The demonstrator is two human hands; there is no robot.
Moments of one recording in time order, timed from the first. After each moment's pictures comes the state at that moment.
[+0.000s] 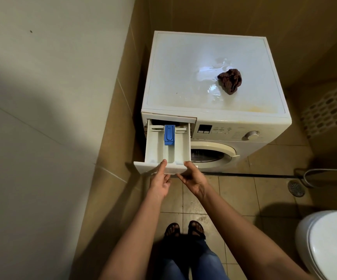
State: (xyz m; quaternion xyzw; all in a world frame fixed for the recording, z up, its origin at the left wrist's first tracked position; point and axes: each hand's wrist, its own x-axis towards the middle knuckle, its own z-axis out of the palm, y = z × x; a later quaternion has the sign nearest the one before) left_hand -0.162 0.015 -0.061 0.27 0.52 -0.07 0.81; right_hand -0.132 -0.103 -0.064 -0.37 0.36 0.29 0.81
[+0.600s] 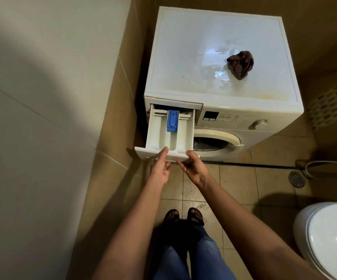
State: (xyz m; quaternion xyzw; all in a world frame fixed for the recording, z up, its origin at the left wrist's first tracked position) left_hand -0.160 0.025 -0.081 0.28 0.52 -0.07 0.81; right_hand -0.133 -0.096 -0.091 -0.36 0.35 0.28 0.82
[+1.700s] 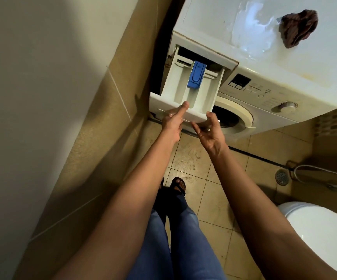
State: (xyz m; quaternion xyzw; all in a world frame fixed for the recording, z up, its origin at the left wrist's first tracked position) left_hand -0.162 0.011 -0.105 0.33 0.48 -0.04 0.81; right_hand -0.131 -0.104 -0.104 -0.42 0.32 0.26 0.81
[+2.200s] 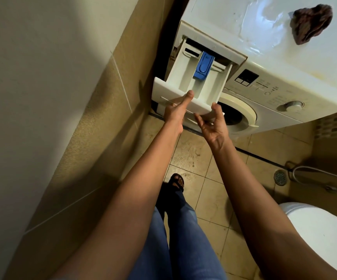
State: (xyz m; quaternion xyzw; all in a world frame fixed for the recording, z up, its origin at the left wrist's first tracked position) left_hand -0.152 0.015 -0.113 0.39 0.48 -0.03 0.79; right_hand -0.126 -0.095 -0.101 -0.41 0.33 0.25 0.81
